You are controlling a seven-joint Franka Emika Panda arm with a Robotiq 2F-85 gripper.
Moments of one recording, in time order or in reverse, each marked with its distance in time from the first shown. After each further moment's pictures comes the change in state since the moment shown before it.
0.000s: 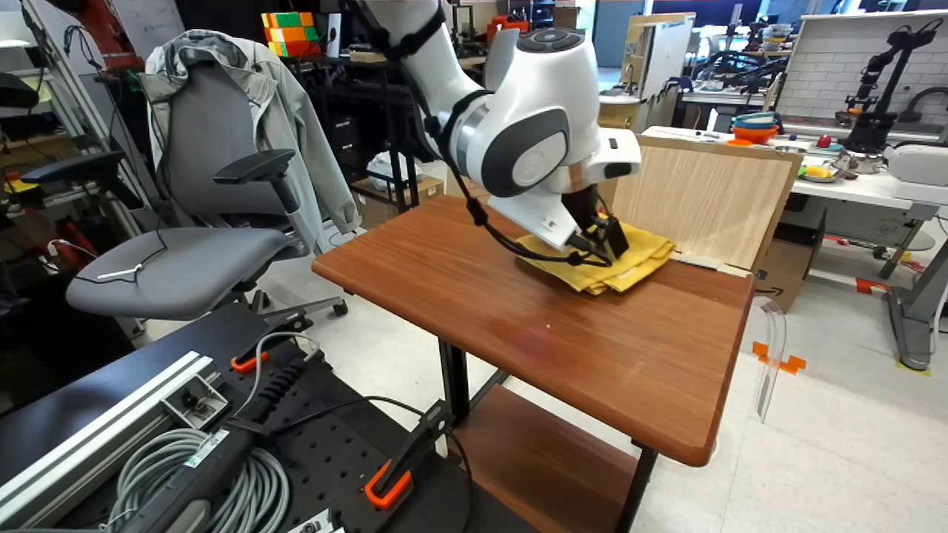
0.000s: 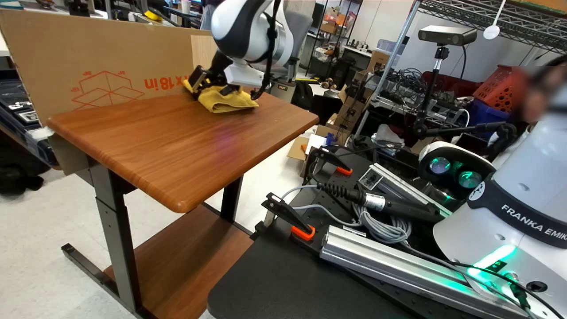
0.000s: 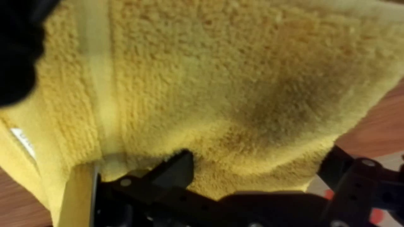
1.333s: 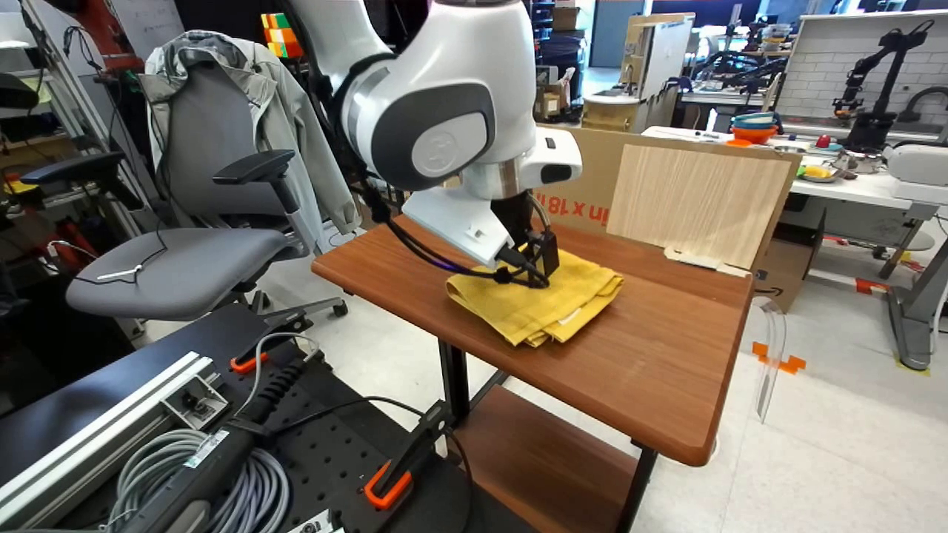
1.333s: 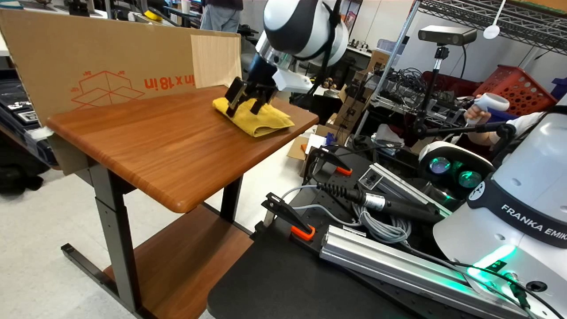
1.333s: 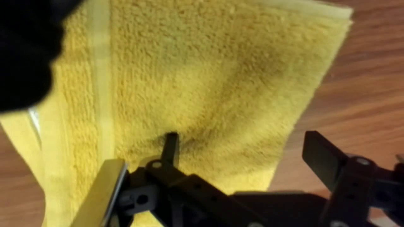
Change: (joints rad) arm -0.206 -0.330 0.203 -0.509 -0.044 0.025 -0.113
